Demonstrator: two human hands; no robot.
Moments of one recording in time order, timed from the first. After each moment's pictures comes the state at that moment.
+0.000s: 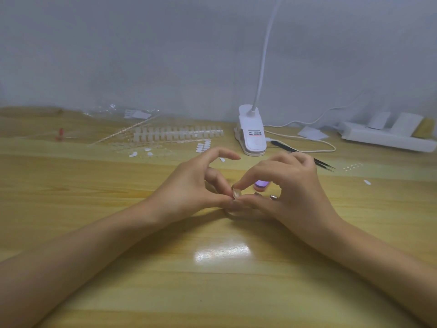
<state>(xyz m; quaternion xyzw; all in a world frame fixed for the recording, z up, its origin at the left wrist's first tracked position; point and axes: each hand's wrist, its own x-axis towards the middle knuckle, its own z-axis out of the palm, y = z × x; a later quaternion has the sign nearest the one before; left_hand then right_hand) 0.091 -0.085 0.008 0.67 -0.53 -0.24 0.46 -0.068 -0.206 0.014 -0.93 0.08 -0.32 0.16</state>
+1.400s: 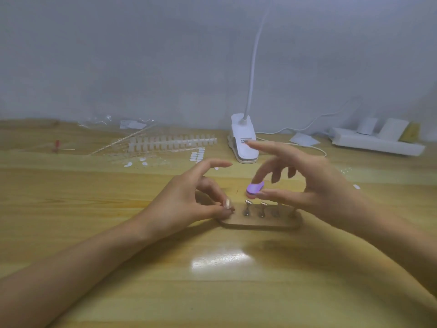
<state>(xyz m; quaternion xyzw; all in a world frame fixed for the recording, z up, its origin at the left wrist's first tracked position) 0.089 -0.084 0.001 0.65 -0.55 -0.23 0.47 -0.093 -0.235 0.048 -0.95 0.05 -0.23 0.23</state>
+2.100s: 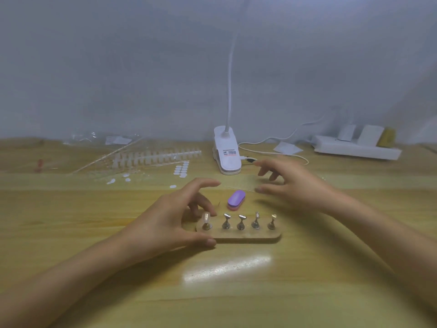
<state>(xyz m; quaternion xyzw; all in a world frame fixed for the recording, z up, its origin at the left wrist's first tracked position) 0.084 -0.083 0.008 0.68 -0.61 -0.18 0.36 -0.081 -0.303 0.033 -0.95 0.21 -0.13 0.20</state>
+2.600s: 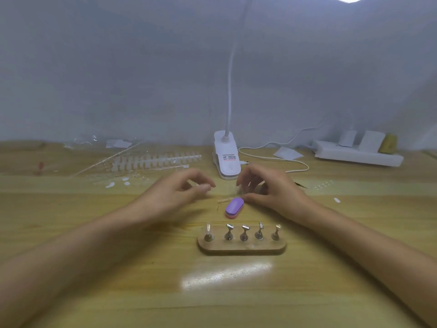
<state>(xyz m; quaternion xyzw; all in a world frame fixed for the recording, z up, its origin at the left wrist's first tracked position) 0.109 -0.119 0.022 0.73 -0.53 -0.17 0.40 -0.061 -0.302 0.010 -0.93 0.10 -0.21 0.30</state>
